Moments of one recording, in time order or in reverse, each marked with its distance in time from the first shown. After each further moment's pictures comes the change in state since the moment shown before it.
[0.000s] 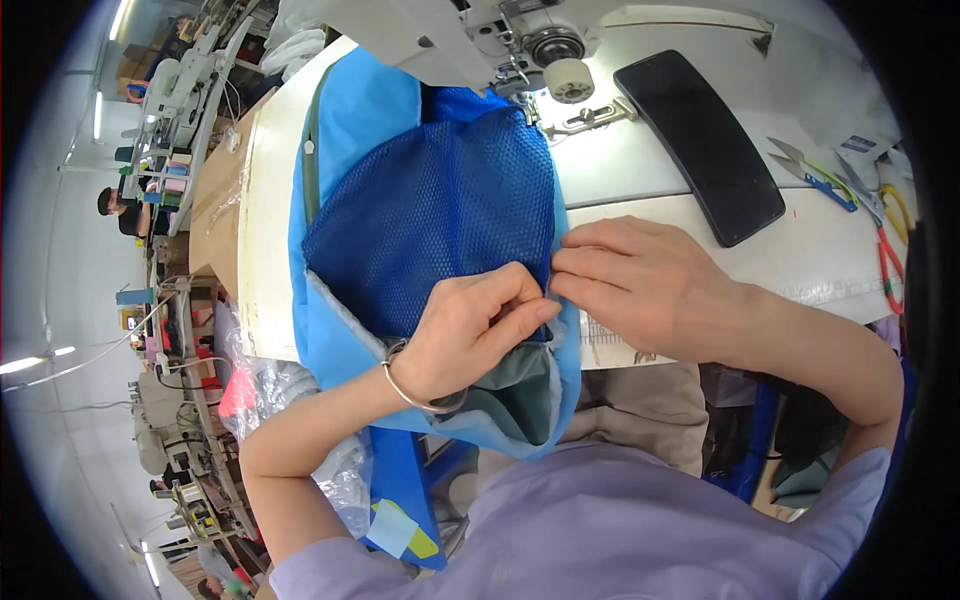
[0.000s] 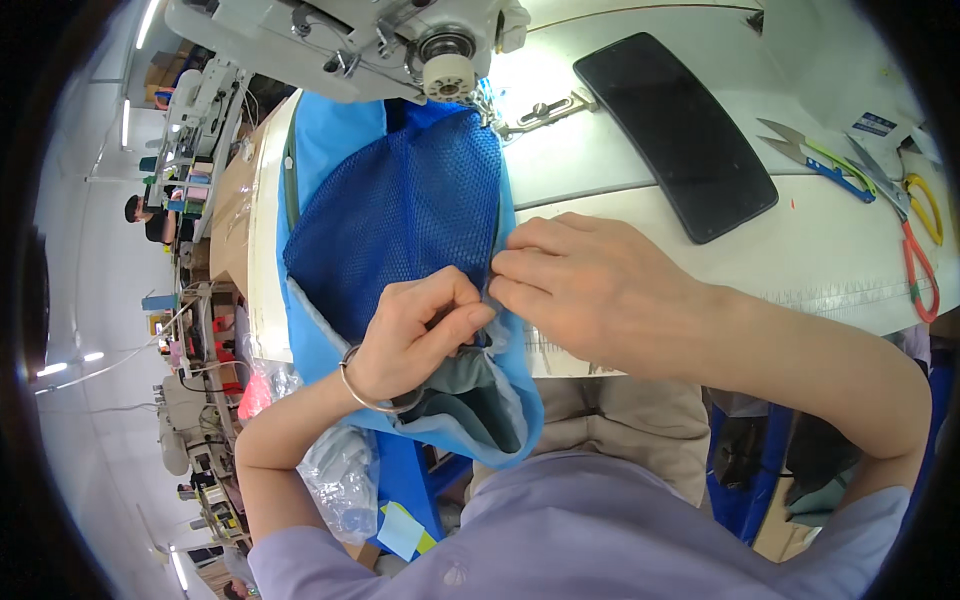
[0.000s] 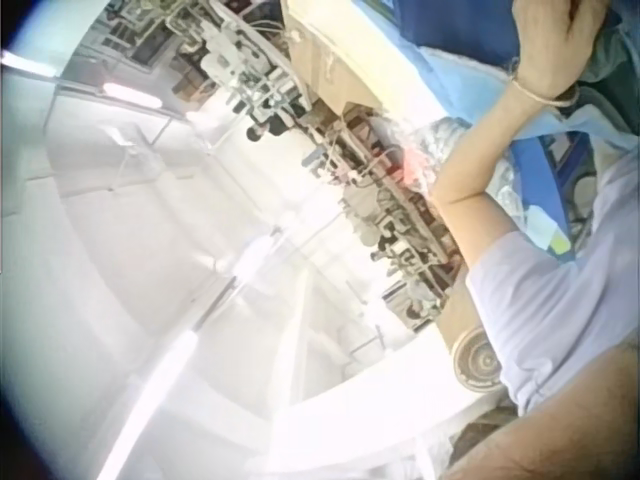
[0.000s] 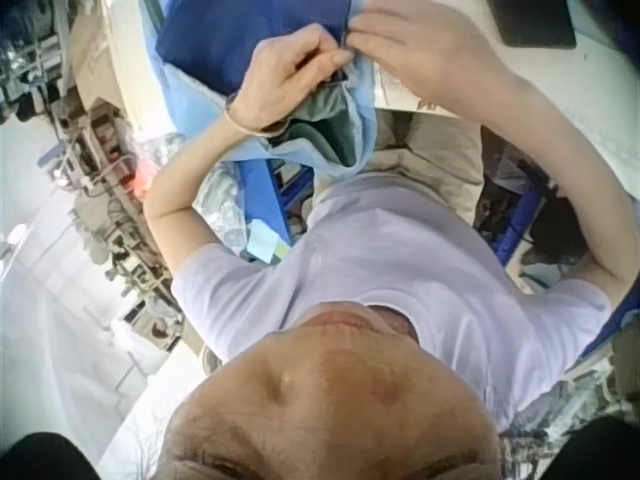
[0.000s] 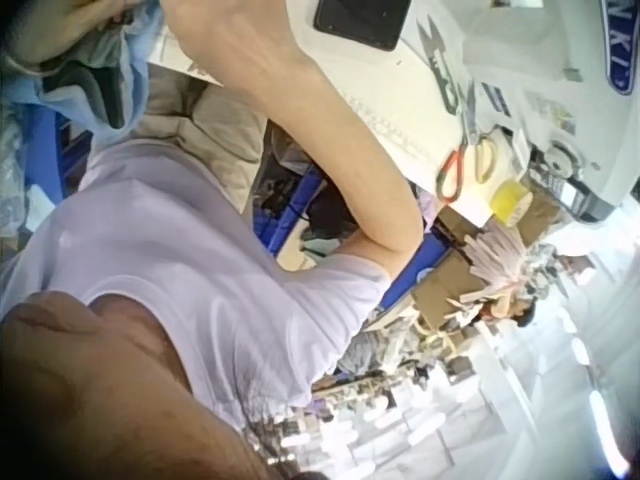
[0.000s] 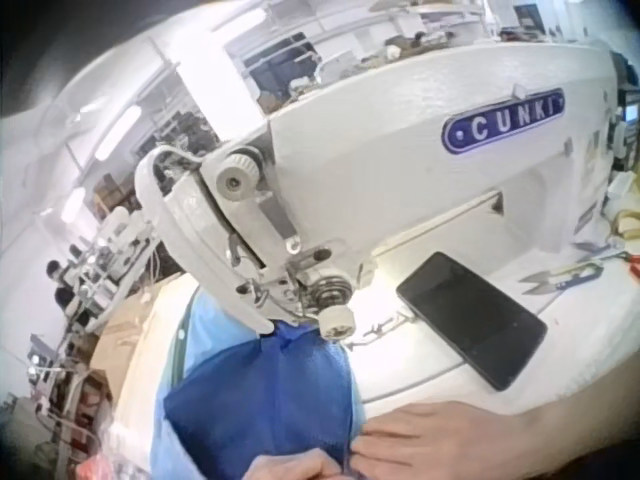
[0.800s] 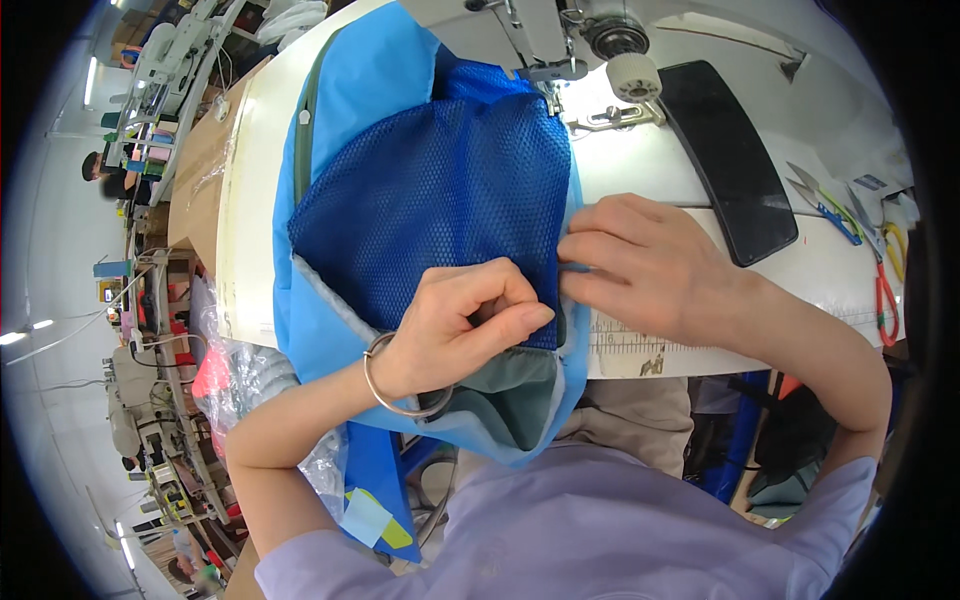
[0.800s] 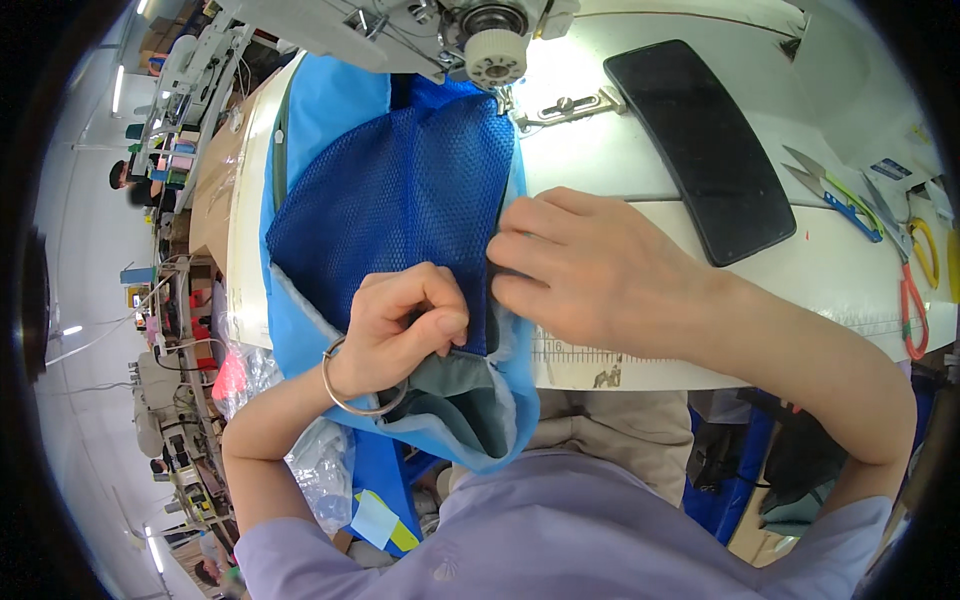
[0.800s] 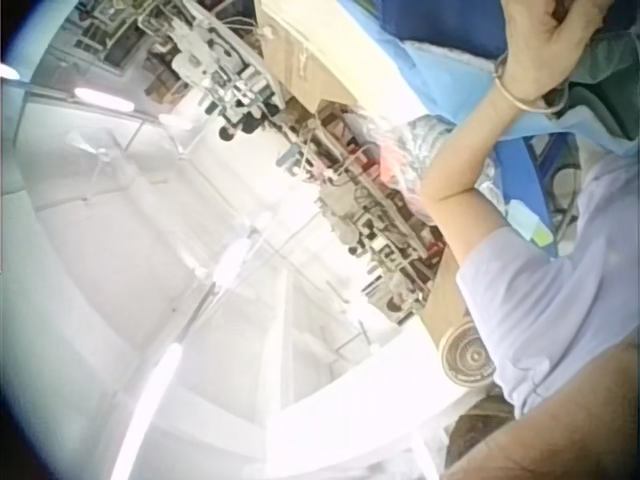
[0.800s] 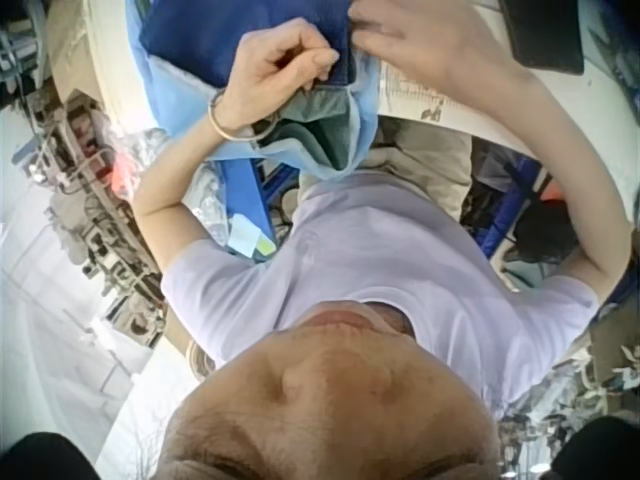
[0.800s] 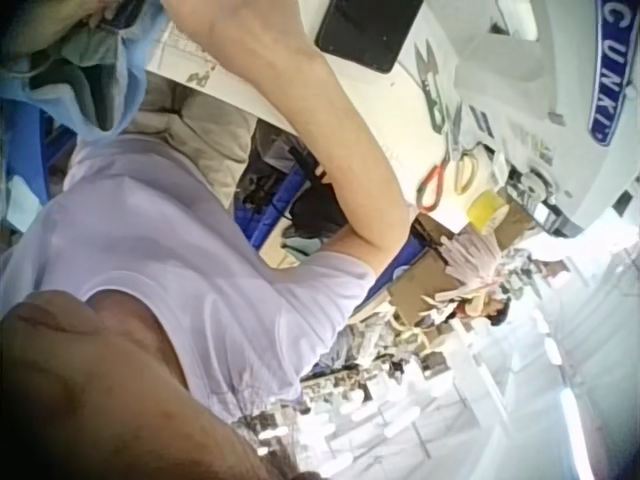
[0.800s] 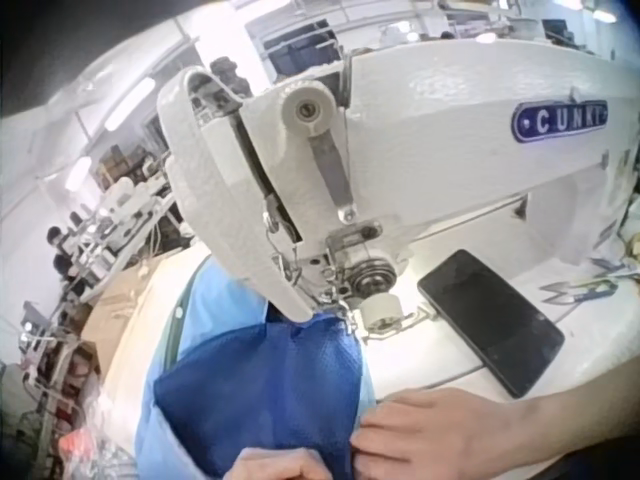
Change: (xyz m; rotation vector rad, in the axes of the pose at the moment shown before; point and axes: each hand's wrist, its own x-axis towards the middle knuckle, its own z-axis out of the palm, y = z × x) left_hand -0.005 -0.024 -0.003 -0.263 0.045 0.121; right_hand 0.017 0.020 0.000 -0.026 -0.104 -0.142
